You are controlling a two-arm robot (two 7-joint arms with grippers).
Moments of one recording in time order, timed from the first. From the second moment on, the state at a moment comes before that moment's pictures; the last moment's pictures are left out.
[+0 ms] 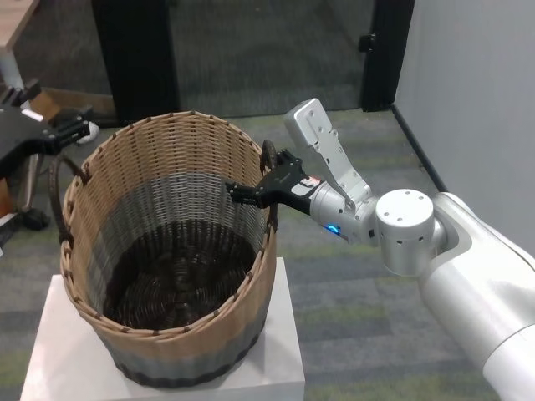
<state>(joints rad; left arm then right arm) -0.41 0.53 0.16 -1.35 -0.42 -0.14 -0.45 0.72 0.09 -0.49 -0.87 0.12 0.06 0.43</state>
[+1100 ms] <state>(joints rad) -0.39 0.53 0.16 -1.36 -0.43 -0.09 -0.44 0.66 0.11 -0.36 -0.95 0.35 0.29 0.50</state>
